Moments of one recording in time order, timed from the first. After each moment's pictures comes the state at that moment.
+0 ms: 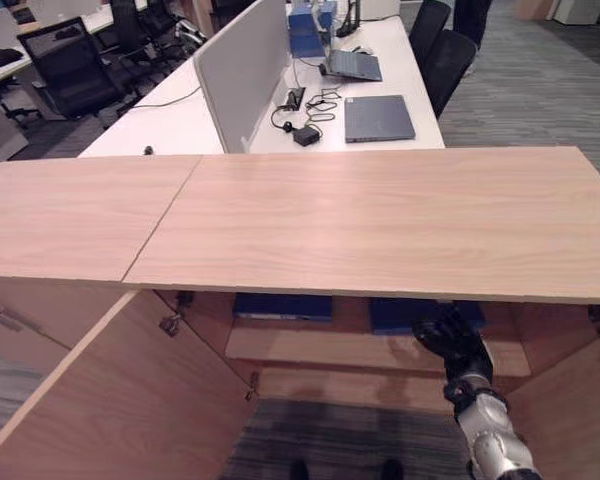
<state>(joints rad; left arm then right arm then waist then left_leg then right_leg) 0.08 0.21 -0.31 1.22 0.14 0.04 0.03 0.12 -0.36 0.08 0.34 0.56 -0.13 -0.12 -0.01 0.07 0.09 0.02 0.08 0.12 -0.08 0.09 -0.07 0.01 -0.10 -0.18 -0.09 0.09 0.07</state>
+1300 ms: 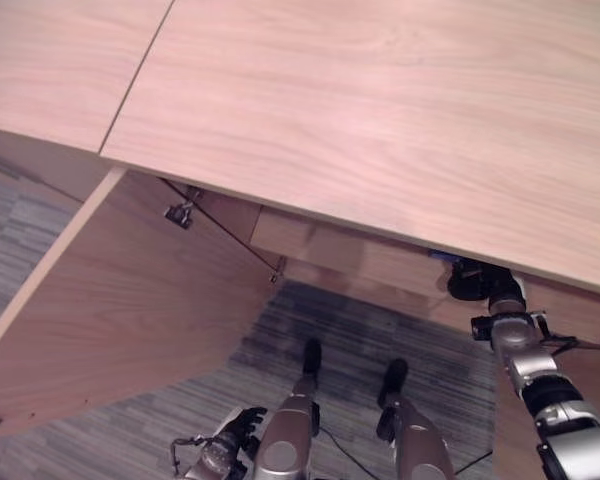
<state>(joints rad) -0.11 0.27 -0.40 1.09 0.08 -0.05 0.02 -0.50 -0.55 0.18 0.79 0.17 -0.06 -0.26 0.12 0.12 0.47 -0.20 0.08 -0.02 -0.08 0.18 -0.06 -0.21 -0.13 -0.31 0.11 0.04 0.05</state>
